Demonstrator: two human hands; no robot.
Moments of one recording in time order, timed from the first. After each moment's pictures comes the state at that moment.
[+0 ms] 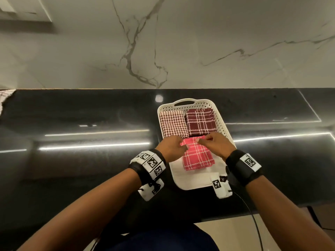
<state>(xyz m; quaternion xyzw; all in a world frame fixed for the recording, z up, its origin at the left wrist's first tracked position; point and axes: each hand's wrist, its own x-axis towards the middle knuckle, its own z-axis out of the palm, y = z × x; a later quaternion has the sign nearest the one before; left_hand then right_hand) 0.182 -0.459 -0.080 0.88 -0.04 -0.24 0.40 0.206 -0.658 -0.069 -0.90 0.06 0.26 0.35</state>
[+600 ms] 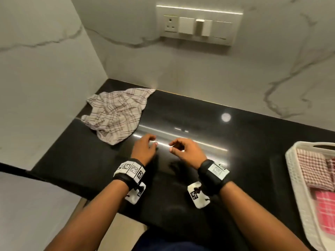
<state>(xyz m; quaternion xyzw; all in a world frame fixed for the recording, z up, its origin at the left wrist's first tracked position) 0.052 0.019 -0.124 0.87 0.30 0.05 0.39 0.137 -0.160 -0.093 -0.82 -0.29 0.26 0.42</state>
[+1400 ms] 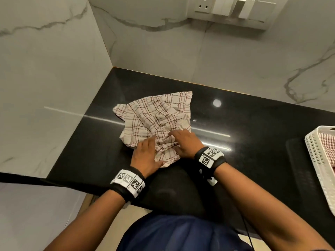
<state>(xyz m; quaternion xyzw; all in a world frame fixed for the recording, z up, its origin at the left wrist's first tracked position) -0.024 0.100 -0.148 0.97 0.15 -0.10 0.17 0.107 -0.057 -0.135 -0.88 -0.42 0.19 0.10</state>
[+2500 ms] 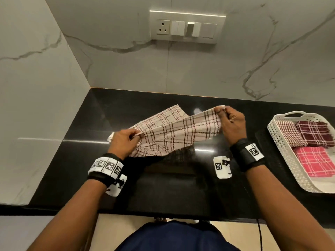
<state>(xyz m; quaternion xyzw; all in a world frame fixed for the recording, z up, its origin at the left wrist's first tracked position) 0.019 0.125 -0.070 0.92 0.15 0.05 0.37 0.126 -0.207 -0.017 -0.83 -0.12 -0.09 0.54</state>
